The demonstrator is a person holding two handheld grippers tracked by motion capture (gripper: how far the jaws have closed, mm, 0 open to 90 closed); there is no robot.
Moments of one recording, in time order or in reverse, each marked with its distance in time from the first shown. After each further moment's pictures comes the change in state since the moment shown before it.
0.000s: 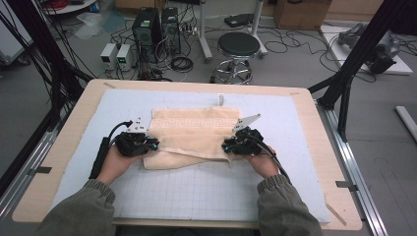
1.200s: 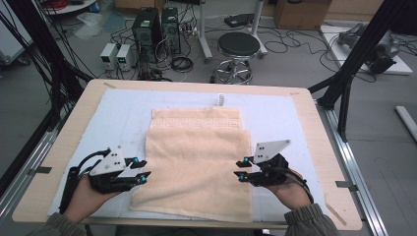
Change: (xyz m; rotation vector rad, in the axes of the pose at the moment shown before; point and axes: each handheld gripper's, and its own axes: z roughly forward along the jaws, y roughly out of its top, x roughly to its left) left arm -0.073 -0.022 -0.085 -0.148 -0.091 0.157; right arm 0.079 -0.024 -0.089 -0.068 0.061 -0.171
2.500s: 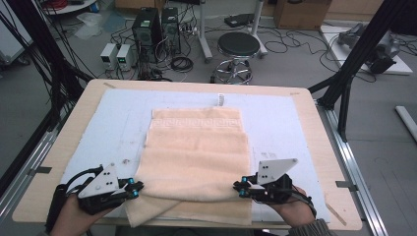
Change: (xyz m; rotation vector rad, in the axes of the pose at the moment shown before) left arm -0.045 0.002 -0.044 0.049 -0.038 0.043; right arm 0.047 -0.004 -0.018 -0.075 0.087 -0.045
